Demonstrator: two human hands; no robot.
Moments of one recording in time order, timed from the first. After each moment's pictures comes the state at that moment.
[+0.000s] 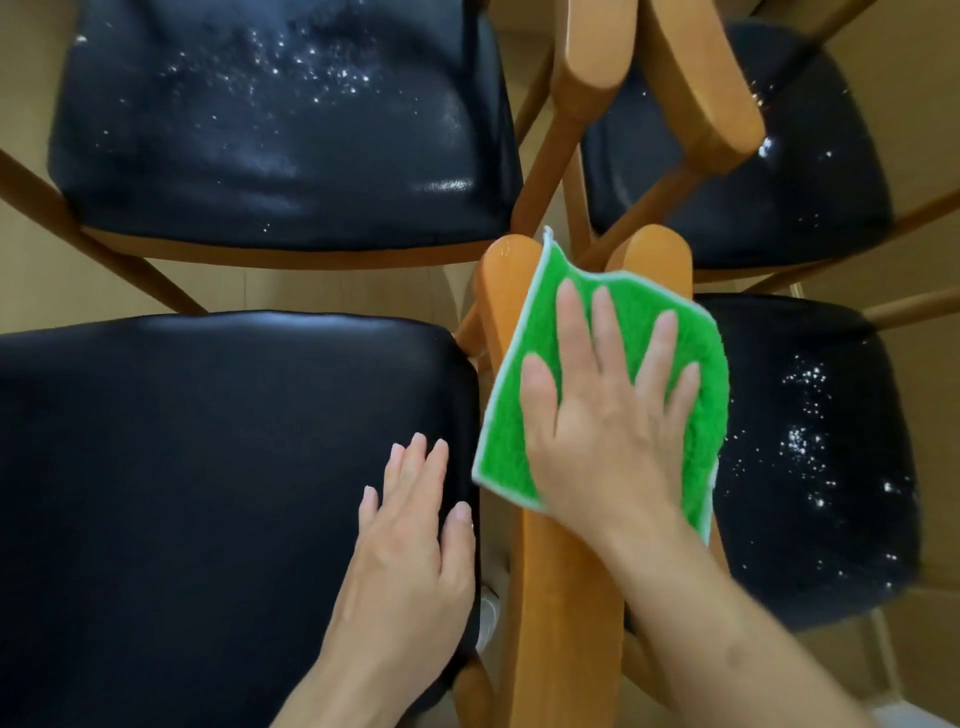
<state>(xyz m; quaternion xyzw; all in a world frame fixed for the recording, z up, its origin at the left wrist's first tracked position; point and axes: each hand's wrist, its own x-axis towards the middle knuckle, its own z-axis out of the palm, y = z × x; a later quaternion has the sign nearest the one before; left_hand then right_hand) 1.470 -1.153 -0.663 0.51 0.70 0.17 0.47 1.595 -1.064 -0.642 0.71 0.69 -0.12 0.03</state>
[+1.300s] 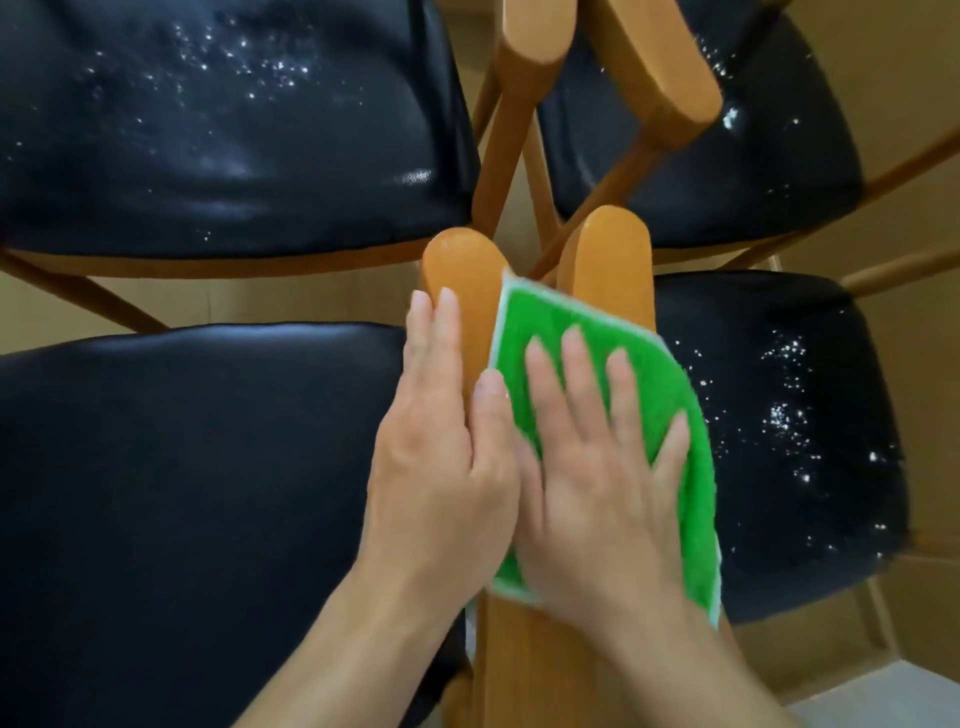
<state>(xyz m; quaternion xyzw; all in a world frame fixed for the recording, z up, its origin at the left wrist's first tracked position) 1.506 -1.080 -0.636 0.48 0.64 0.38 0.46 1.615 -1.093 -0.639 0.69 0.70 -0.16 0.00</state>
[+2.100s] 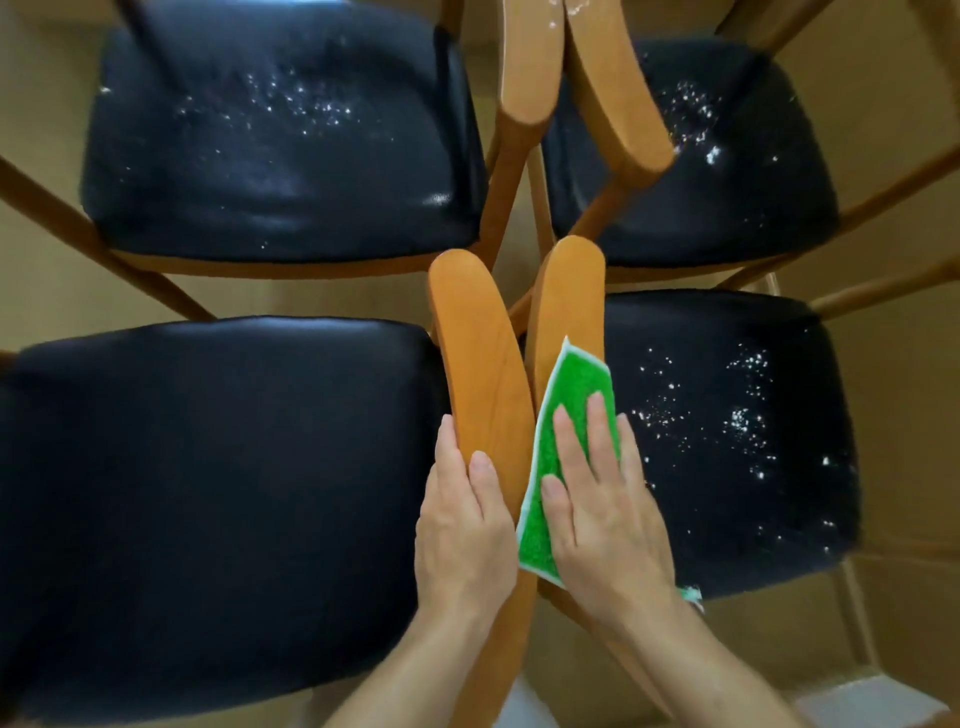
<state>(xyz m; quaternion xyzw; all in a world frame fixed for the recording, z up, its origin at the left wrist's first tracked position) 1.554 -1.161 -0.645 0.37 0.75 0.28 0.47 1.679 -1.149 -0.640 0.66 0.73 -0.19 0.01</state>
